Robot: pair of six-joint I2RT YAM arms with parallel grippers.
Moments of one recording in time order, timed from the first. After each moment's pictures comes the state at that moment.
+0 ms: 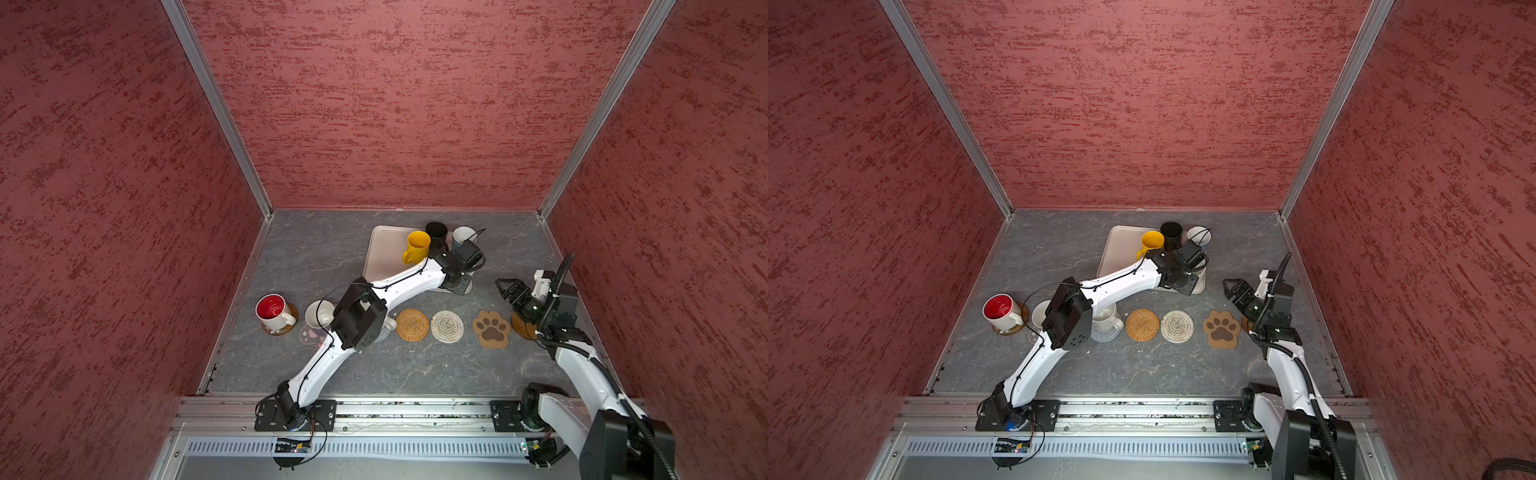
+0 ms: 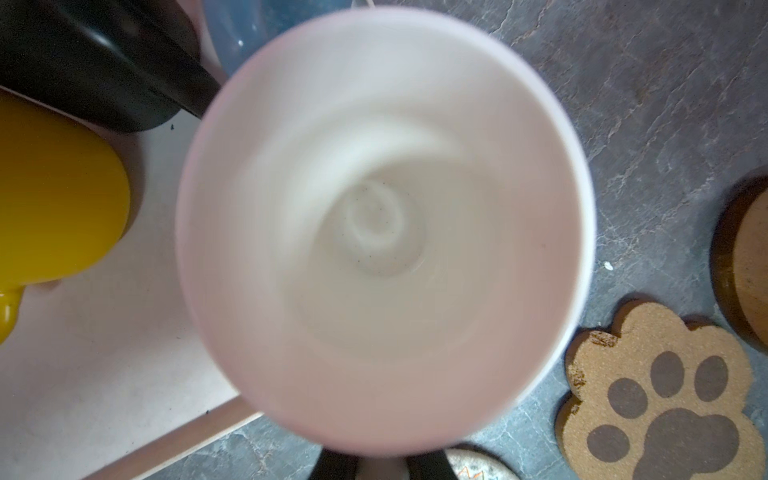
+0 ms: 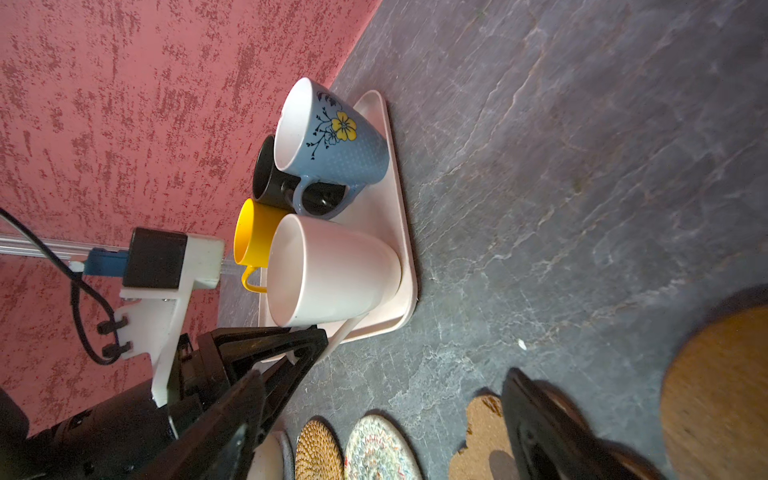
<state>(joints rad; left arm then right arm) -0.93 2.36 2.14 -0.87 -0.16 -0.34 -0.19 0.96 0.40 0.01 -0.51 0.75</state>
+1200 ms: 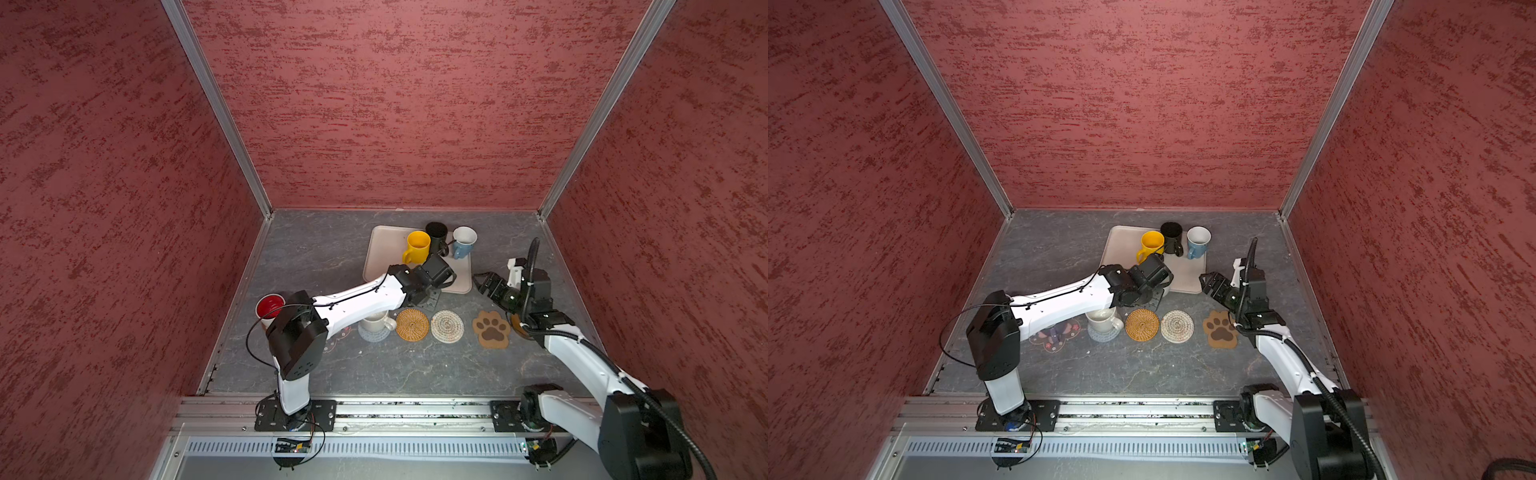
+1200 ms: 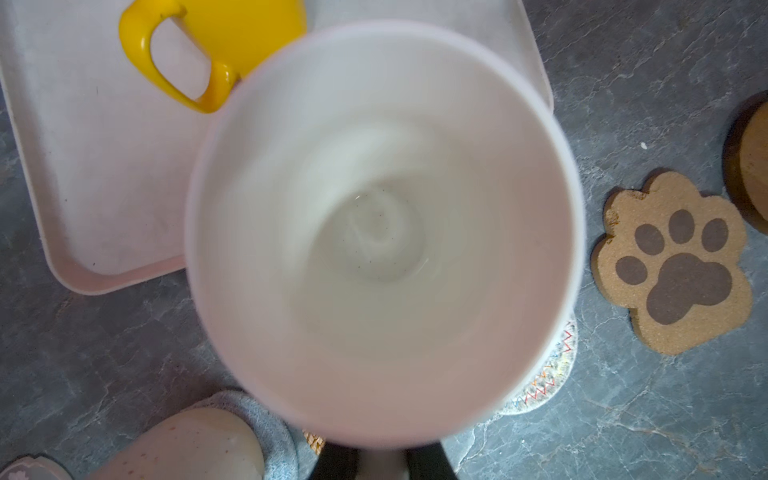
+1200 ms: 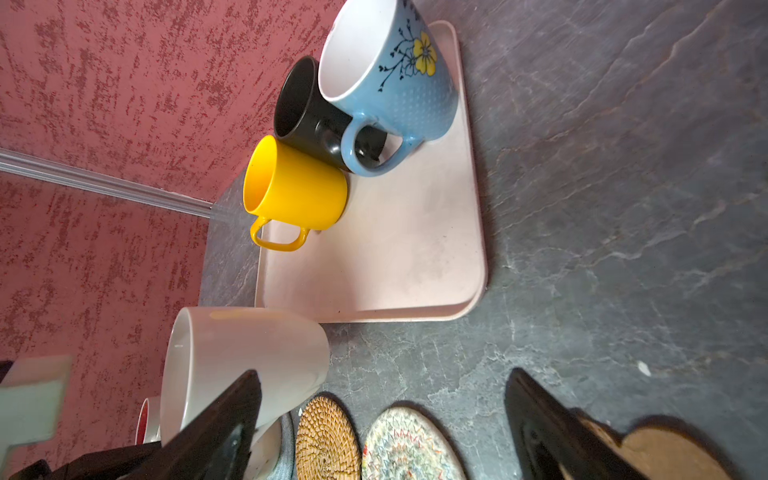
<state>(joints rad) -0.95 1.81 1.46 -0.75 -0.24 -0.47 0.10 1.09 0.52 0.00 -0.36 0.74</state>
